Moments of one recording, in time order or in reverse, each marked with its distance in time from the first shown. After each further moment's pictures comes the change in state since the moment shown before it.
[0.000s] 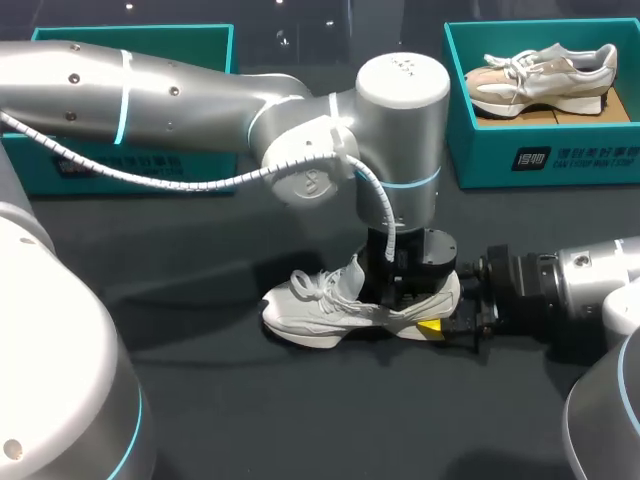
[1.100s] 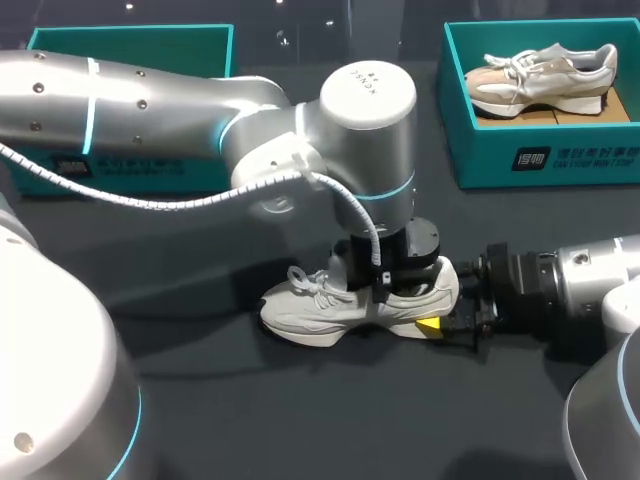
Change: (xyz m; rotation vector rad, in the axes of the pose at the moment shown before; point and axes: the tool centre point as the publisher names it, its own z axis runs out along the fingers) left arm -0.017 0.017 -0.008 0.082 -0.118 -0.143; right arm -0.001 0.003 0.001 -0.002 0.001 0.002
